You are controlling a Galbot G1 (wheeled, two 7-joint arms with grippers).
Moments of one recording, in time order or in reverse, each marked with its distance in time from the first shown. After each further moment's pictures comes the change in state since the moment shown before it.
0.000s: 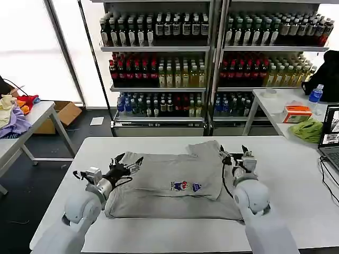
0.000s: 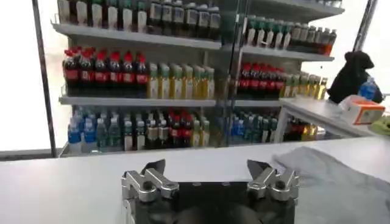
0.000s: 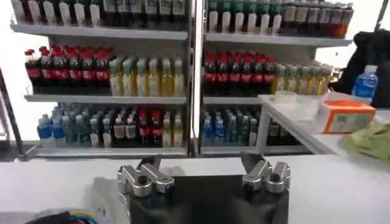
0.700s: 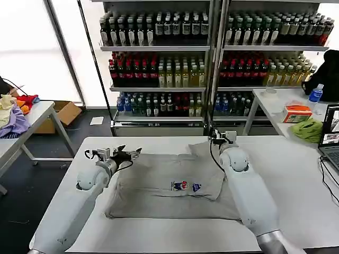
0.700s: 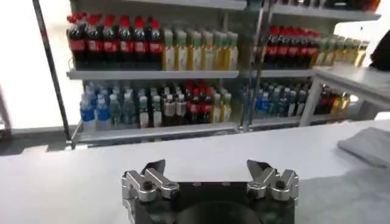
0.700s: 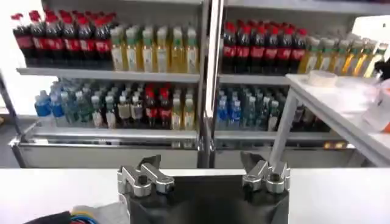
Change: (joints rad) left arm -0.342 -0.022 0.182 0.434 -0.030 0.014 0.024; right arm 0.357 0.063 -0.086 -0.525 0.009 0.017 -0.087
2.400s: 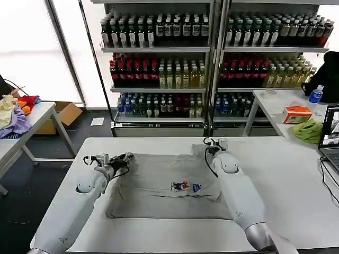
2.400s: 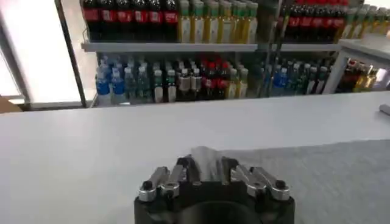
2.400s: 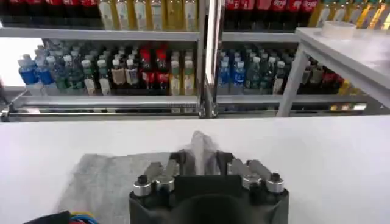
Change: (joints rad) left arm 0.005 0.007 0.028 0.092 -0.006 0.023 0.000; right arm -0.013 0.062 0.003 -0.171 -0.018 -0.006 0.000
